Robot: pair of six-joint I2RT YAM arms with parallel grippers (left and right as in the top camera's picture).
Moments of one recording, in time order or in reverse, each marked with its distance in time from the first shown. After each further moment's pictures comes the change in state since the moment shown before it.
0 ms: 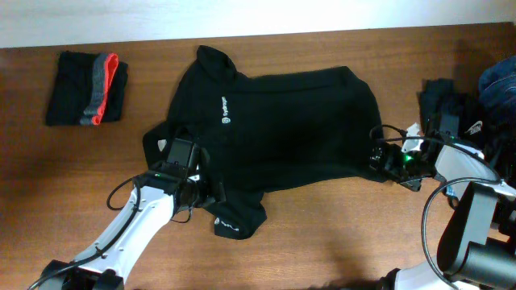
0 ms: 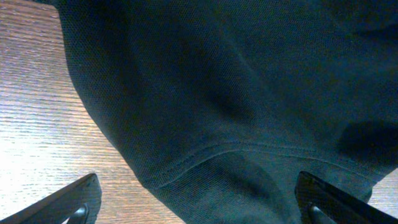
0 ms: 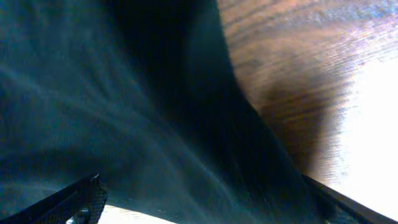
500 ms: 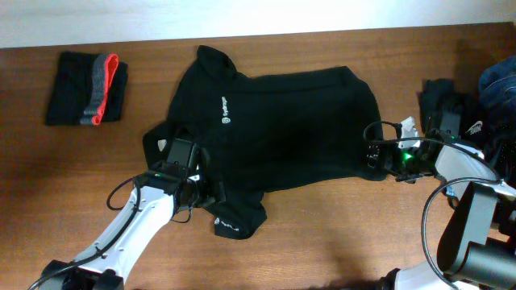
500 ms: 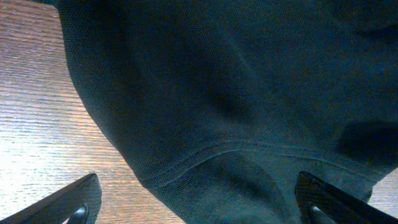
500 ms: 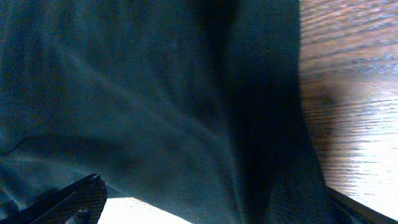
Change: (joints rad) left arm 0.000 0.000 0.000 0.000 0.000 0.000; right arm 0.000 0.000 0.000 0.037 -0.130 -0.129
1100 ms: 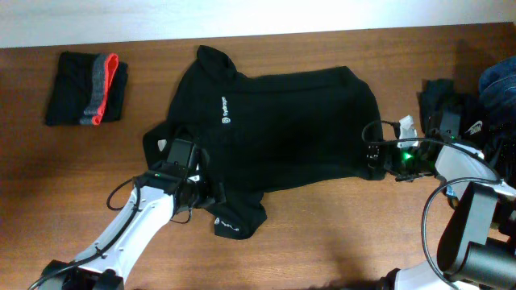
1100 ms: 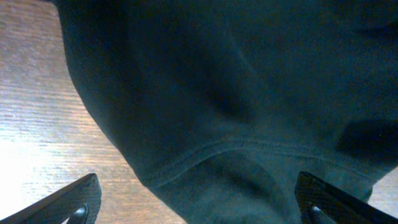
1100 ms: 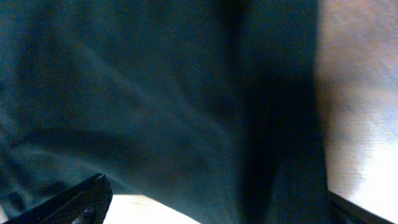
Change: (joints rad) left arm 0.000 0.000 0.000 -0.010 0.008 0.000; right arm 0.000 0.000 0.000 -0.008 -0.006 -0.022
